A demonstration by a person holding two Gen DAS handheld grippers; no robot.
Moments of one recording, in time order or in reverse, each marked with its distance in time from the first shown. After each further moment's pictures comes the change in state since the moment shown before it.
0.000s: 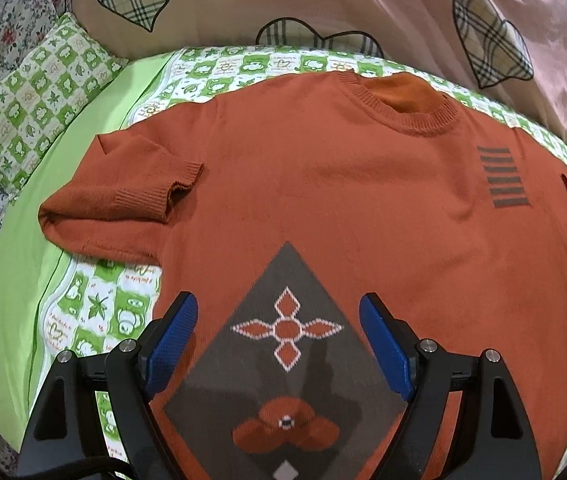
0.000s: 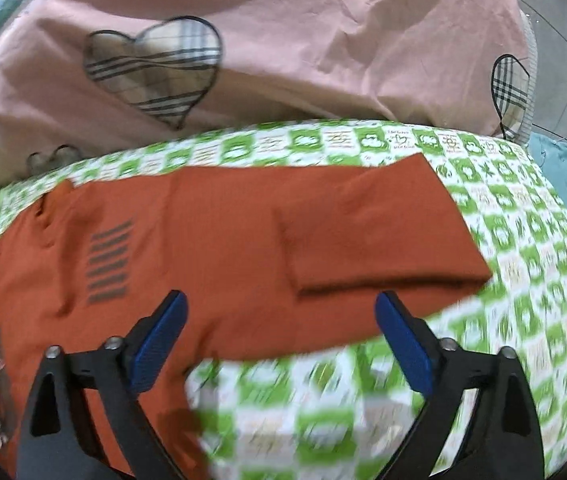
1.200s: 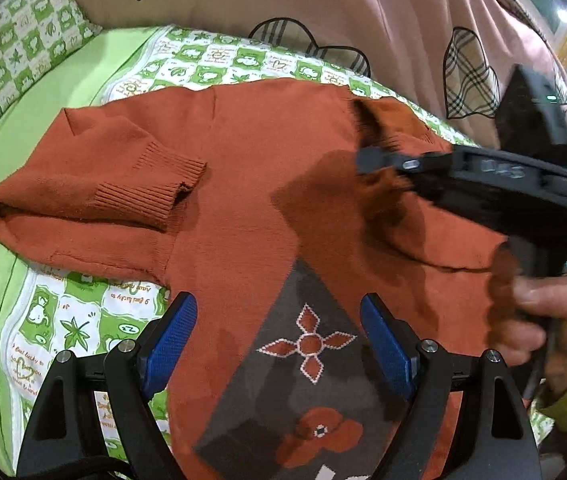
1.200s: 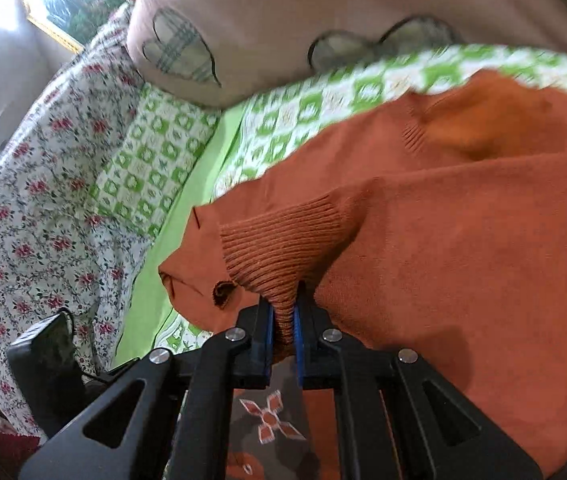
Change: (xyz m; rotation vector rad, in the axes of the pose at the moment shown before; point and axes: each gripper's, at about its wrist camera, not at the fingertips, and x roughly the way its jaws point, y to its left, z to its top) left arm 0.020 0.069 0.017 -0.050 0.021 -0.314; right arm 0.033 0.340 -0.028 -0.072 0.287 0.831
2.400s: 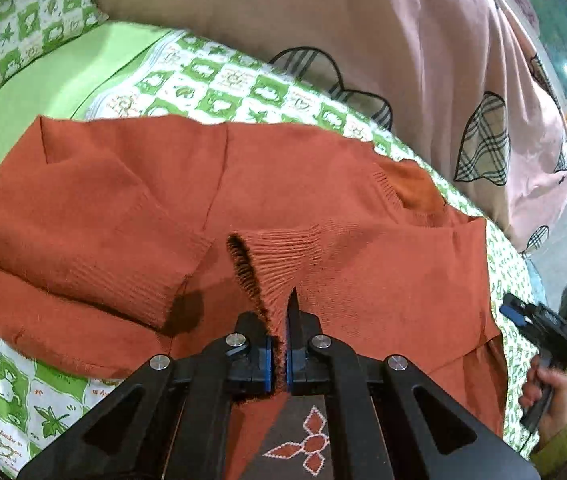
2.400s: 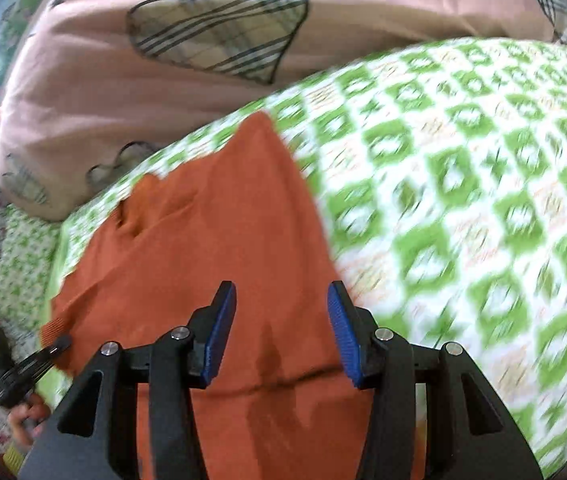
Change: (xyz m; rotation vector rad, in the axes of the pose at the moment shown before) left arm 0.052 0.025 0.058 -0.120 -0.072 -0.095; right arm -0.193 -0.154 -0.036 0.292 -0.290 -0.530
